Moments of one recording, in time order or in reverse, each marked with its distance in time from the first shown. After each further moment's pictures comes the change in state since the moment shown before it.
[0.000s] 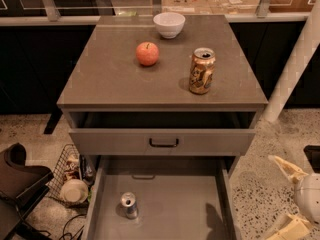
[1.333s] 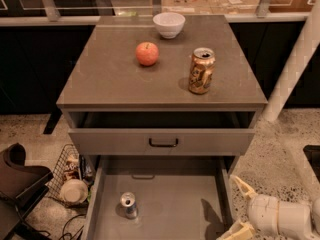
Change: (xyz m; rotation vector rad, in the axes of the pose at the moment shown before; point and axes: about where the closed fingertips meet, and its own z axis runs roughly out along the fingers) arm 0.067 0.007 0.151 -0.049 -0.278 0.065
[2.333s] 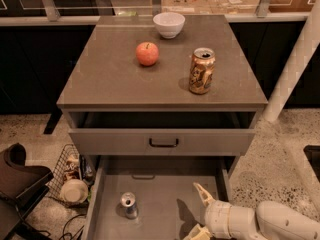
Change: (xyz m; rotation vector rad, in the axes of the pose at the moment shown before) arm 0.013 0.036 0.117 -0.047 -0.007 -0.025
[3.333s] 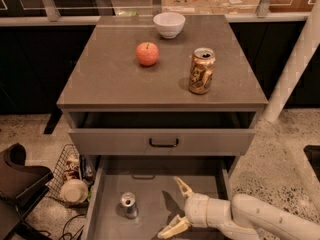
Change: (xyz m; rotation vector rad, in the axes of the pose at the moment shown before) arm -0.010 -0.011 0.072 -0.051 -0.166 0.007
